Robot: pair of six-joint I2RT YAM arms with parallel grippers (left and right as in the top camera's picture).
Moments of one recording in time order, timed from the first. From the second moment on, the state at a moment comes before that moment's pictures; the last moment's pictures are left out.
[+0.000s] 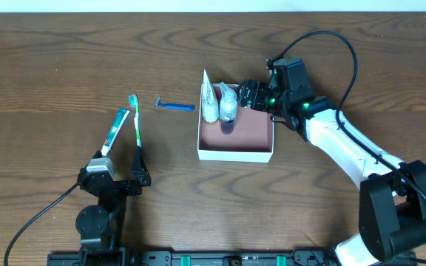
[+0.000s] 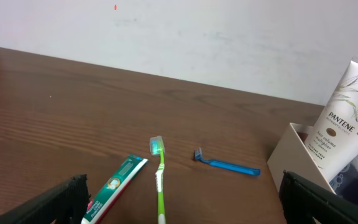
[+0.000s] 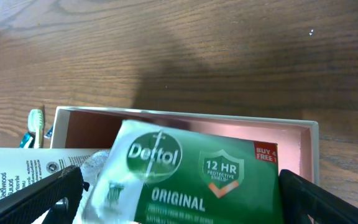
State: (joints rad) left arm 0.05 0.01 0.03 -0.13 0.06 -0.20; right arm 0.36 1.73 1.11 -0.21 -0.21 0.58
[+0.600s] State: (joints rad) left arm 0.05 0.01 0.03 -0.13 0.06 -0.20; right arm 0.34 1.73 1.20 -0.24 -0.21 0.50
